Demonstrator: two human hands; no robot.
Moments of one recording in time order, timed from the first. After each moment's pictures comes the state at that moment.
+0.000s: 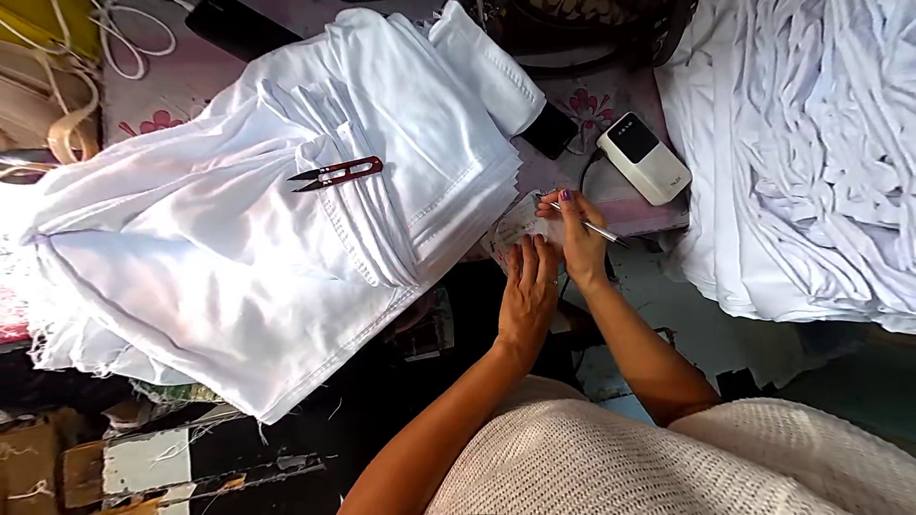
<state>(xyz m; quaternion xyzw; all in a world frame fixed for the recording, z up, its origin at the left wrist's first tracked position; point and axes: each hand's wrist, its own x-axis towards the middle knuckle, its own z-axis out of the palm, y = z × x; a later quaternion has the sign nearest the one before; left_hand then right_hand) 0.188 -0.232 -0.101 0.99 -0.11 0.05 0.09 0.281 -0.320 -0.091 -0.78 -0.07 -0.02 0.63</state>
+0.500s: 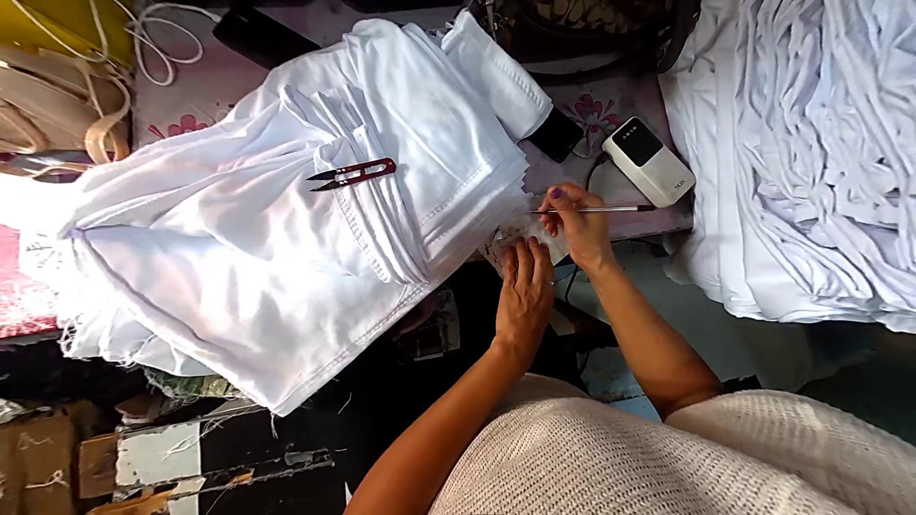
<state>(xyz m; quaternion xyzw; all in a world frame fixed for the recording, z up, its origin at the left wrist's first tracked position) 0.185 -0.220 -0.103 0.99 -0.09 0.06 0.09 0.299 -0.314 -0.077 -0.73 -0.12 0.05 0.67</state>
